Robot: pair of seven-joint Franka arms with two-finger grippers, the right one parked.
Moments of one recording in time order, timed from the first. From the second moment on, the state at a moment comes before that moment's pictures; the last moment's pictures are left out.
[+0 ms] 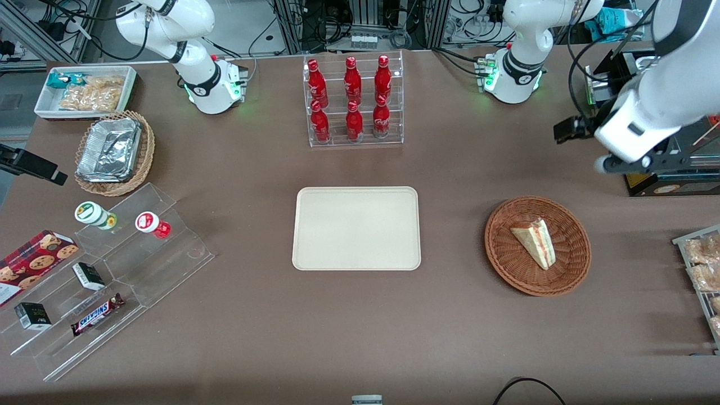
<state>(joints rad) 0.12 0.10 -0.32 -1.51 0.01 1.28 -0.22</state>
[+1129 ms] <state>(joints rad) 0.15 0.24 -0.23 -2.01 0.08 2.13 -0.74</state>
